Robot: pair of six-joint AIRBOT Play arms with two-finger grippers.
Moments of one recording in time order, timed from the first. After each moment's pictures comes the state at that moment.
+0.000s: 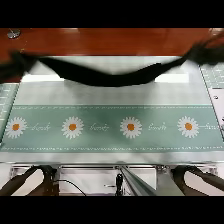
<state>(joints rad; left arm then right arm) 0.34 -1.01 1.07 0.15 -0.98 -0.93 -0.18 -1.19 1.59 -0.93 1.25 1.42</state>
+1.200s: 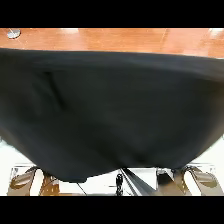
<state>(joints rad) 0.33 -0.50 1.20 1.15 -1.02 -1.33 -0.18 -0.56 1.46 -1.19 1.43 1.57</state>
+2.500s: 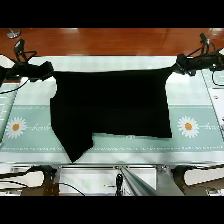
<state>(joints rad) 0.16 -1.48 1.27 1.05 -0.90 -1.46 -0.24 -1.66 1.54 -0.89 1.18 1.37</state>
